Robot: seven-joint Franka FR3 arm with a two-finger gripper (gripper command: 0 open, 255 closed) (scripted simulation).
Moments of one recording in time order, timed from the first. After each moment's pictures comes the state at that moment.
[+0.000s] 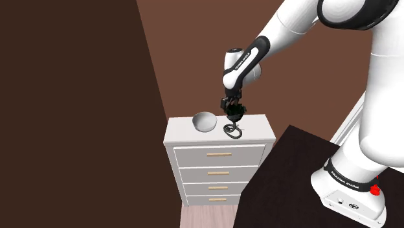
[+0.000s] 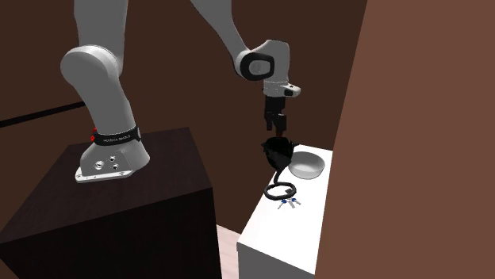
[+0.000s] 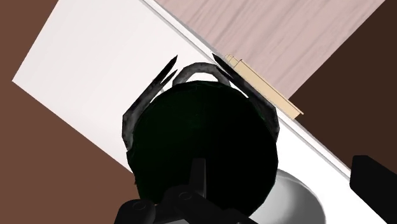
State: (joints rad) arm -0.03 0.36 -0.14 -2.22 0.03 2.59 -0.09
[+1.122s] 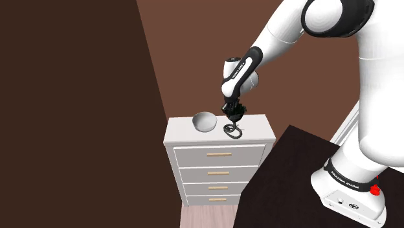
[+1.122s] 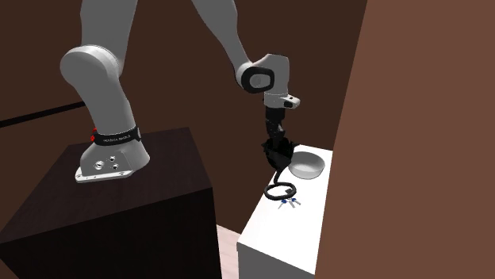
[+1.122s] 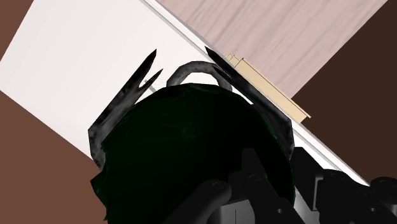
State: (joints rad) arm -0.04 0.46 -0.13 -2.19 0.04 2.67 -0.09
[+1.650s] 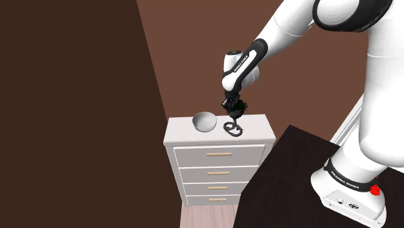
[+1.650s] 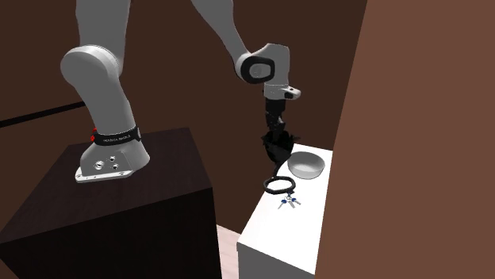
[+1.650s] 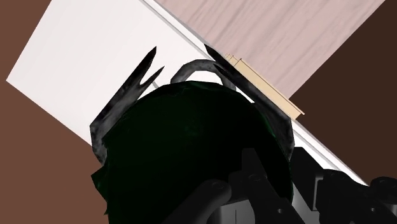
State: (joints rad) arm -0.03 0.39 -0.14 -2.21 0.03 2.60 -0.09
